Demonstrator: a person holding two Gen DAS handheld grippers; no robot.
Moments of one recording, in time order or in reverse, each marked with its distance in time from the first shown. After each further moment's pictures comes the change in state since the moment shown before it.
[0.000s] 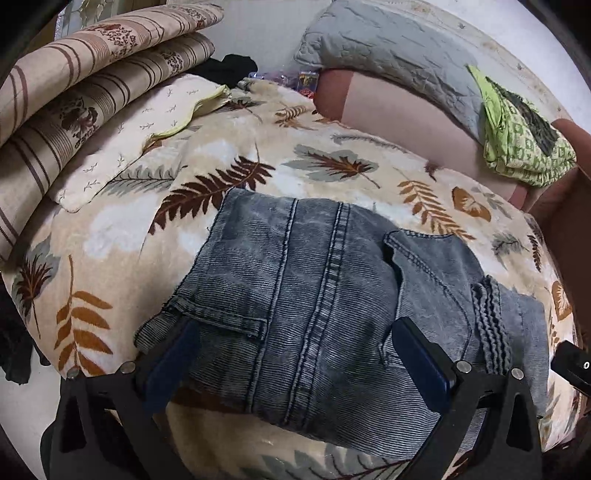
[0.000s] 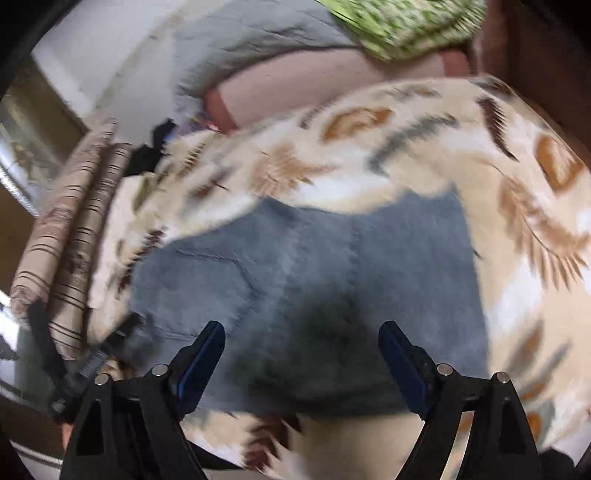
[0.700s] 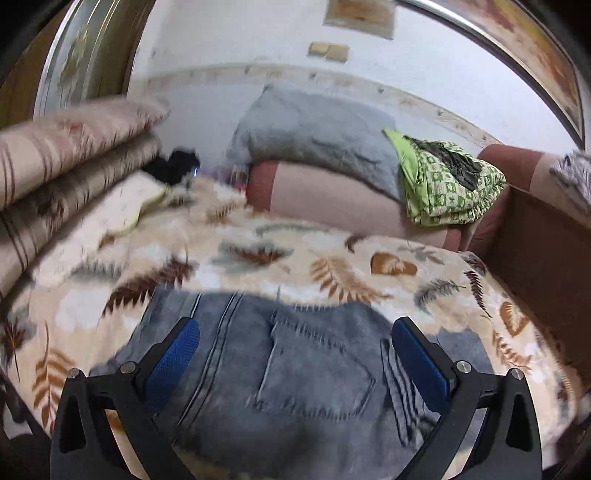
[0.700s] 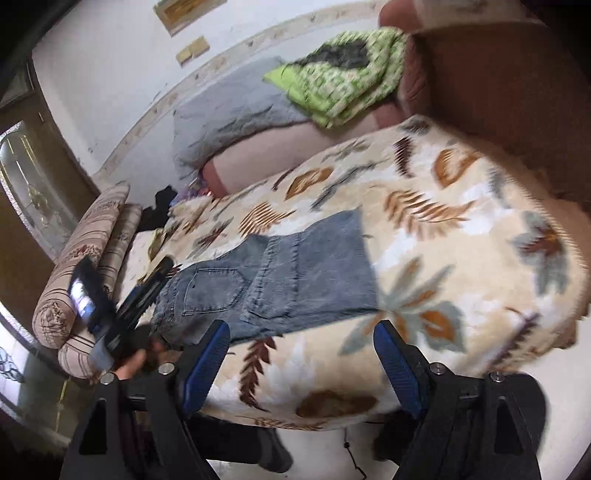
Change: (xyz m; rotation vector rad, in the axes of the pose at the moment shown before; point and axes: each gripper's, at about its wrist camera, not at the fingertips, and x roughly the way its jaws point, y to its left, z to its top) left arm -0.067 -0.053 -0.011 0.096 -0.349 -0.182; right arm -0.159 -0.032 -0.103 0.111 -0.252 -0.055
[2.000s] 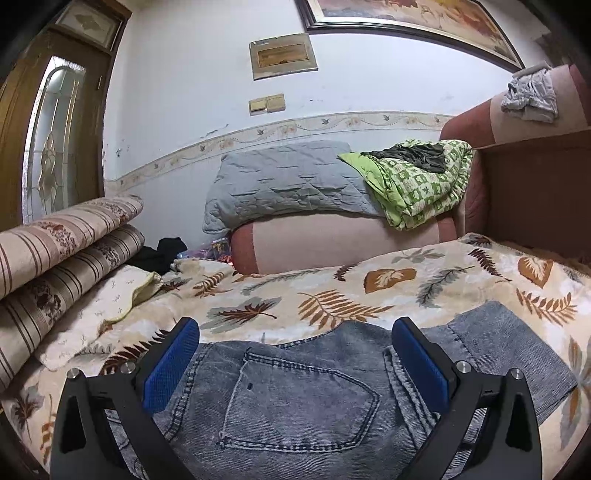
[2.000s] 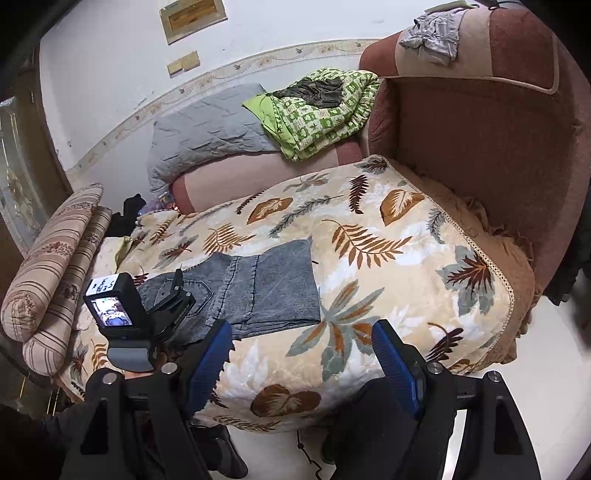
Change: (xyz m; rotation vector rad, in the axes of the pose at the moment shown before) left arm 0.018 -0.071 -0.047 0.336 -0.297 0.065; right arm -0.091 0.011 -0.016 -0.065 -0.119 -0.224
